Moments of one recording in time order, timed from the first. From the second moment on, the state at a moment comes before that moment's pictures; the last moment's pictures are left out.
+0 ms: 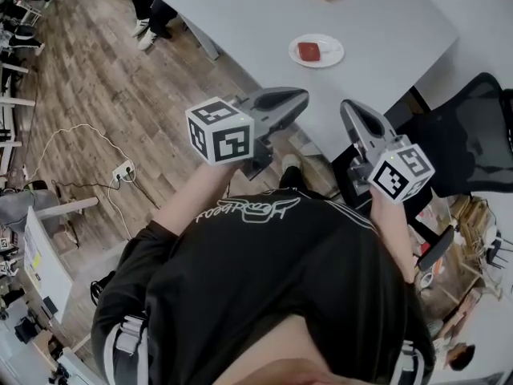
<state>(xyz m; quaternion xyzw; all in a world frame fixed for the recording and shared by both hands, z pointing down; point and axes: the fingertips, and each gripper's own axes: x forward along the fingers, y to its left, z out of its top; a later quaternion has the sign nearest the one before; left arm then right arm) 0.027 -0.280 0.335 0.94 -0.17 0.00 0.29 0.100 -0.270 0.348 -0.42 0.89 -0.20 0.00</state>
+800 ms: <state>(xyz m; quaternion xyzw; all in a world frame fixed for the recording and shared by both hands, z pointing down) -0.016 -0.111 0.301 0.98 -0.10 0.00 0.18 0.043 -0.113 0.328 -0.43 0.89 -0.17 0.01</state>
